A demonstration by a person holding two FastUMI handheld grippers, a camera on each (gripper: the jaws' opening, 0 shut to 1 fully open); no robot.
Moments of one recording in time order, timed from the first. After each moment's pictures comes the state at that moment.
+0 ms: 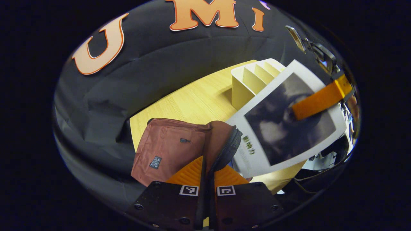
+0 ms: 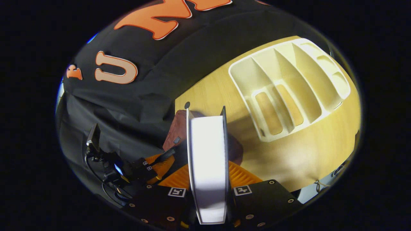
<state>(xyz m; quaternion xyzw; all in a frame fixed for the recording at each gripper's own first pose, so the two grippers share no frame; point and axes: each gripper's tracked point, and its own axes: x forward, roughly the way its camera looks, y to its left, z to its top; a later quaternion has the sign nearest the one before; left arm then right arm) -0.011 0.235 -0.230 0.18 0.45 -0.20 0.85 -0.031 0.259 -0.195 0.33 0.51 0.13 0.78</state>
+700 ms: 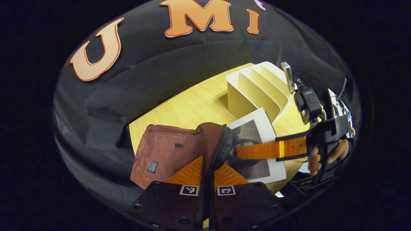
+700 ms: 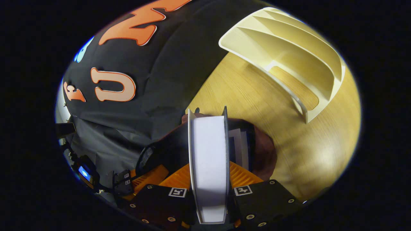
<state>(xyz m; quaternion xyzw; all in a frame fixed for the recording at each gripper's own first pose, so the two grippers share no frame) -0.015 0.219 -0.217 0.19 0.43 -0.22 0.86 -0.012 0.341 -0.267 0.46 0.43 0.13 0.76</state>
